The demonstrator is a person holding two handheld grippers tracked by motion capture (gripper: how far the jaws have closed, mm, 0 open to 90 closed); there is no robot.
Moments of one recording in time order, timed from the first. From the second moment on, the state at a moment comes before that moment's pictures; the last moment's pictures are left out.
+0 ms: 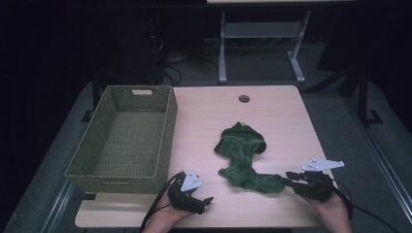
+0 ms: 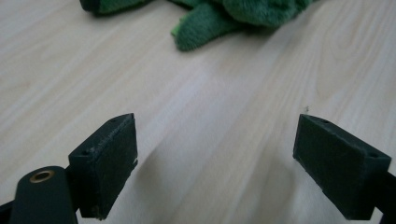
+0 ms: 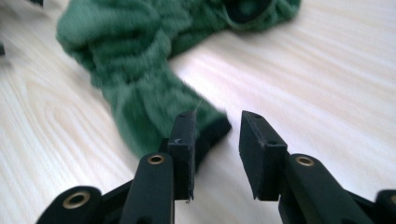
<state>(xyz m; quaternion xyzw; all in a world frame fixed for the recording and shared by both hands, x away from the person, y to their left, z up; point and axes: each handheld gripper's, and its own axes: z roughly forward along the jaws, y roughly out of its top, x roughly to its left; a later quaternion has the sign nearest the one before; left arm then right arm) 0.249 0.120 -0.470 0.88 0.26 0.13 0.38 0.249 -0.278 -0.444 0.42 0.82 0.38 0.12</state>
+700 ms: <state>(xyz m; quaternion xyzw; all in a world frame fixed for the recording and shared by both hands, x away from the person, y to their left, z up) 0.269 0.113 -0.478 0.88 0.26 0.11 0.38 0.239 -0.278 -0.467 0.41 0.83 0.38 0.06</state>
